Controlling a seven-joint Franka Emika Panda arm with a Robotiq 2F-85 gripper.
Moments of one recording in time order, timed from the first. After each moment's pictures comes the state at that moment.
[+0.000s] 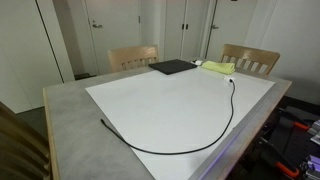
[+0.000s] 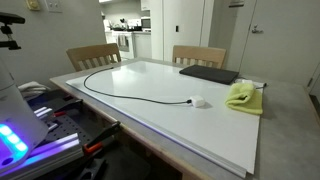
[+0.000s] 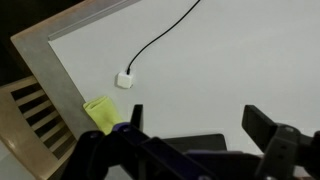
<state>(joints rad) -0.10 -0.55 0.19 -2.42 -0.18 1.94 0.44</state>
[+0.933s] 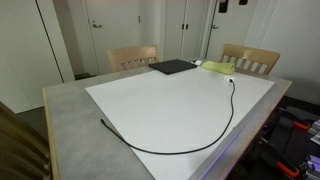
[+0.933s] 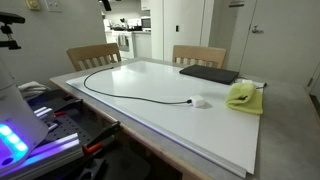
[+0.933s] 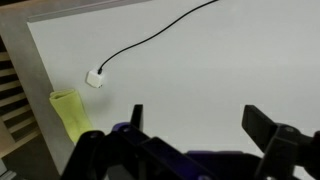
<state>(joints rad) 0.03 -0.47 0.28 -2.42 -0.18 1.94 0.44</state>
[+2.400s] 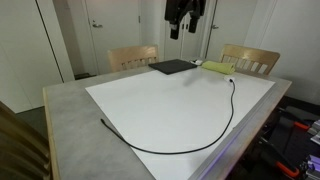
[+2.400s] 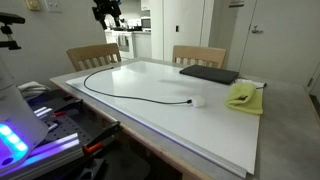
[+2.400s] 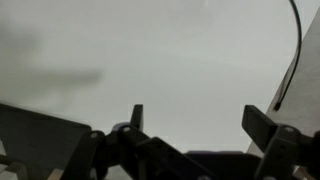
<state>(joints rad) 0.16 -0.16 0.31 -2.35 -0.17 2.29 0.38</state>
